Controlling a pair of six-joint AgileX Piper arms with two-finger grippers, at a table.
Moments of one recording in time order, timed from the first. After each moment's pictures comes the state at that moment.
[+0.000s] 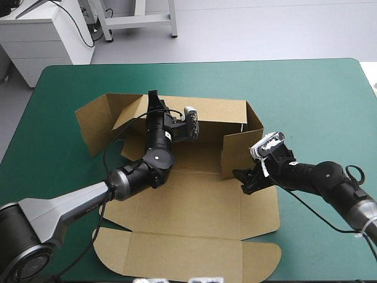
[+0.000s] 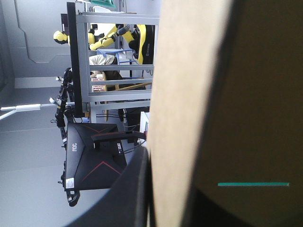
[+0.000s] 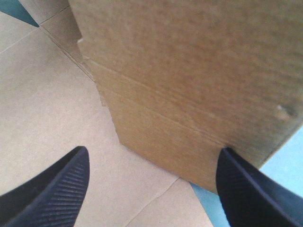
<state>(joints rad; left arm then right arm) -0.84 1.66 -1.12 1.58 0.78 -0.42 0.23 1.24 -0.69 1.04 0.50 -1.21</state>
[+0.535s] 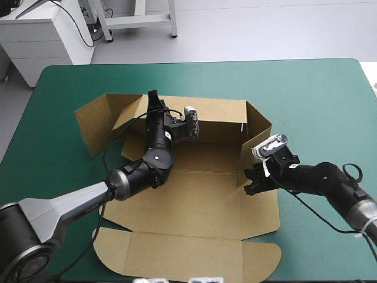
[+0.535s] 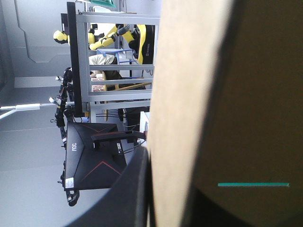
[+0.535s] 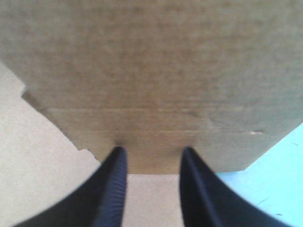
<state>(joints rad) -0.84 1.66 -1.12 1.58 0.78 -0.42 0.23 1.23 -0.69 0.84 0.49 -0.98</state>
